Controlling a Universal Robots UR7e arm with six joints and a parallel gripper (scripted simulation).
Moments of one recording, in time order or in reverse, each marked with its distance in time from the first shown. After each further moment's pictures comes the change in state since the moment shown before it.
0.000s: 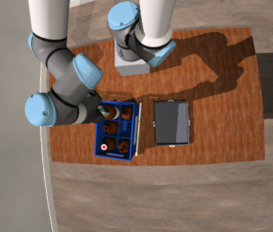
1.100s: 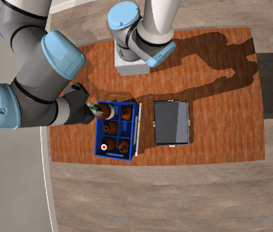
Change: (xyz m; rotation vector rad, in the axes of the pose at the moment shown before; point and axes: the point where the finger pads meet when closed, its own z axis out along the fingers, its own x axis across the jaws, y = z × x) arm 0.000 0.000 -0.078 0.000 0.000 0.000
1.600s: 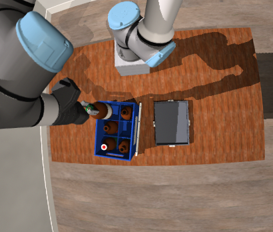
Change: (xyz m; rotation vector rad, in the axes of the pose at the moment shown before) arm 0.000 0.000 -0.038 0.000 0.000 0.000
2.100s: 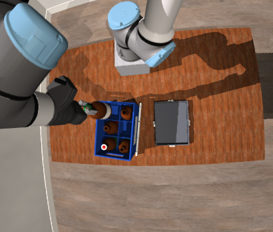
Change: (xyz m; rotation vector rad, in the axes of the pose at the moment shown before) arm 0.000 0.000 -0.013 0.001 0.000 0.000
